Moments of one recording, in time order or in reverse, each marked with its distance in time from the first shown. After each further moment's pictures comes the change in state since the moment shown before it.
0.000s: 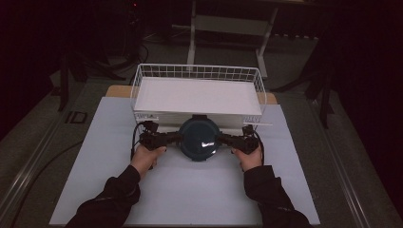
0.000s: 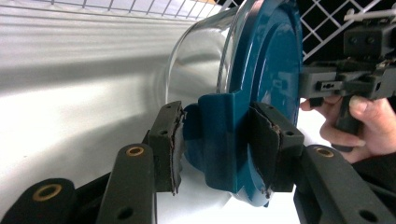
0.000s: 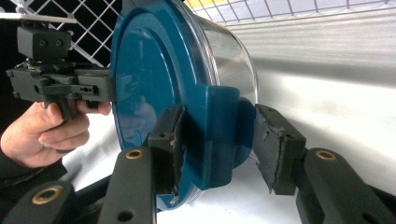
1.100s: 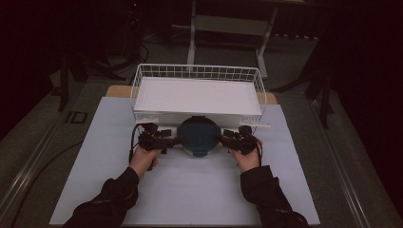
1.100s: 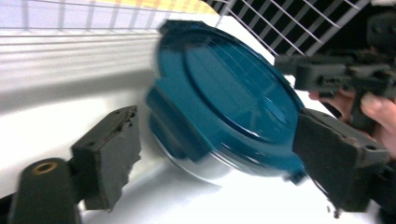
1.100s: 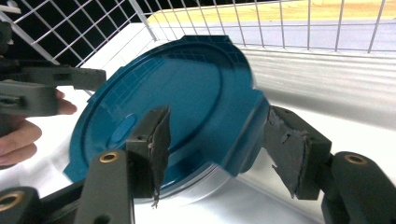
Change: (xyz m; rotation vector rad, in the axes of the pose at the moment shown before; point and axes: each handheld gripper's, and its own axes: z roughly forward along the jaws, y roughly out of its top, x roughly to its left) left arm -0.017 -0.005 -0.012 -0.030 0.017 0.121; right arm 0.034 0.001 -0.003 -0.045 -0.198 -0.138
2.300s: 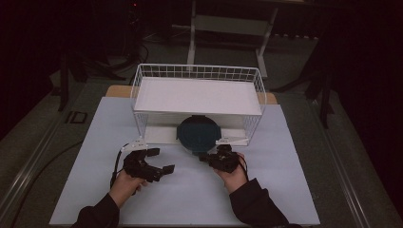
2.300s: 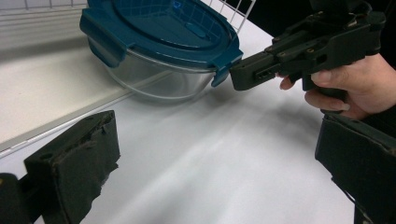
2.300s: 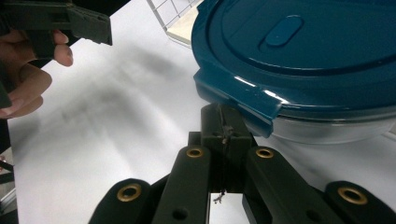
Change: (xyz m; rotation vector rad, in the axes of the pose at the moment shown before) left arm -0.043 -0.045 -0.055 0.043 0.013 0.171; right arm 0.065 -0.034 0.016 0.178 0.132 -0.116
